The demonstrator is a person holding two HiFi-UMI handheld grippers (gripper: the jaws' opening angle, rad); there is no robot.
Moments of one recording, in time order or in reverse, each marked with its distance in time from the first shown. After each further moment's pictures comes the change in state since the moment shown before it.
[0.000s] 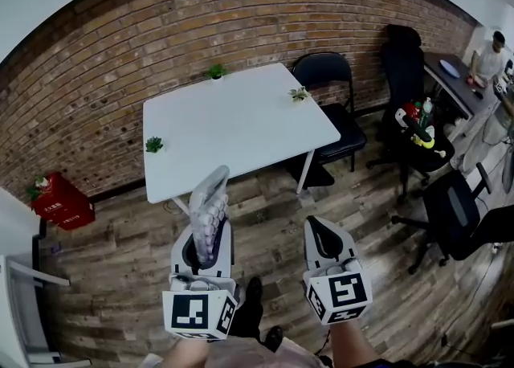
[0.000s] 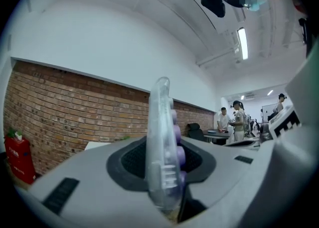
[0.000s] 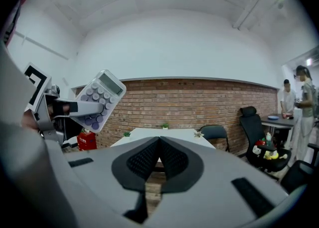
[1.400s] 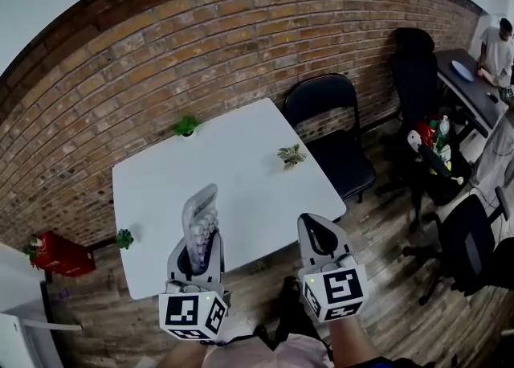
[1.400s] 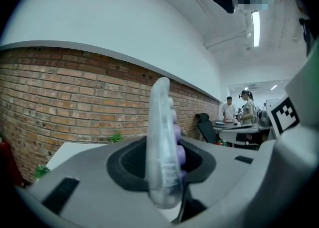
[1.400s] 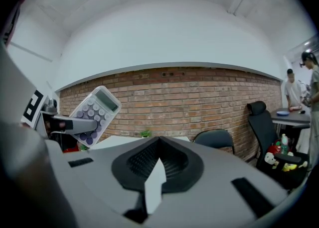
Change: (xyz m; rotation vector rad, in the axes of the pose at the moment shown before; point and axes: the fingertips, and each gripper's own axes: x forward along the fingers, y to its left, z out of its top) left arm 0.328 0.049 -0.032 0.004 0.136 -0.012; right arm 0.280 -0.184 0.050 0.056 -0.004 -0.013
